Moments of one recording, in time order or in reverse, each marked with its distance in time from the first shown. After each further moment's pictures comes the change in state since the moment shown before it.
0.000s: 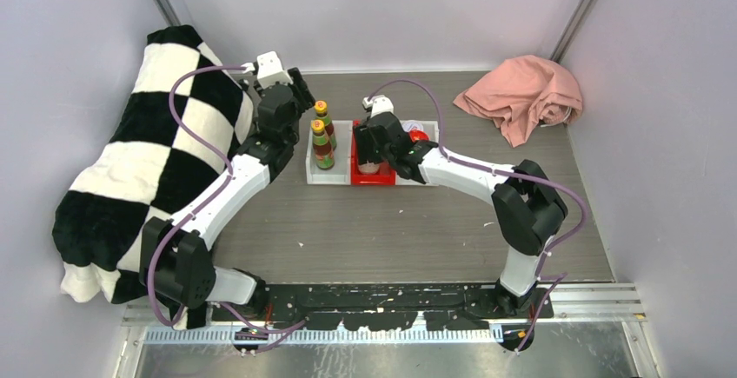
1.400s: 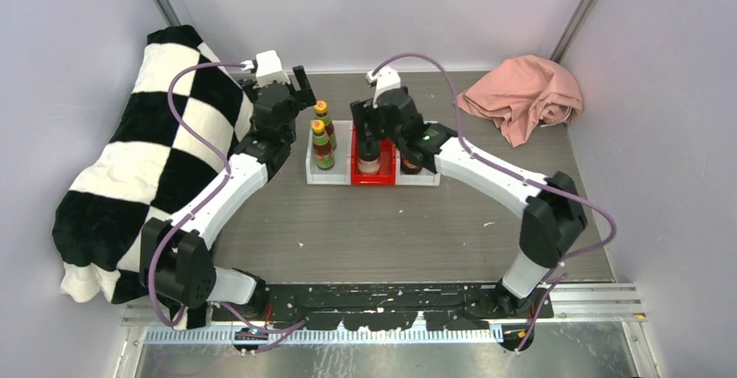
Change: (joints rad) left arm 0.015 -0.002 0.002 -0.017 -0.027 0.087; right arm -0.013 -0.085 0.121 -0.087 0.042 -0.117
